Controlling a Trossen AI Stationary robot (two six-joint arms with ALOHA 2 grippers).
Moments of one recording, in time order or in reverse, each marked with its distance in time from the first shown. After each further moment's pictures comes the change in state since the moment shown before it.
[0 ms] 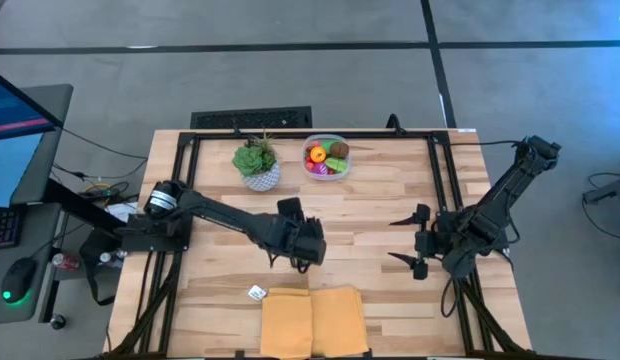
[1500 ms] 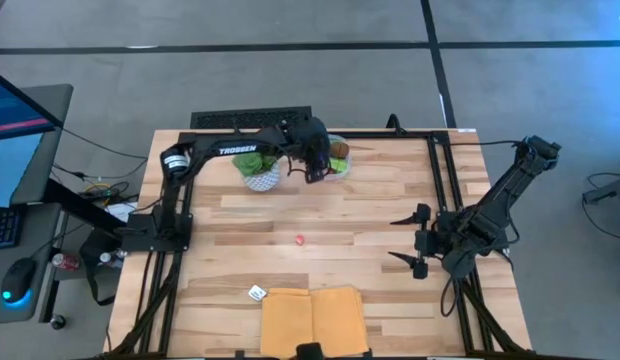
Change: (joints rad) left arm 0.661 0.085 -0.002 0.501 0.494 0.614; right arm 0.000 0.000 0.000 -0.019 0.003 0.029
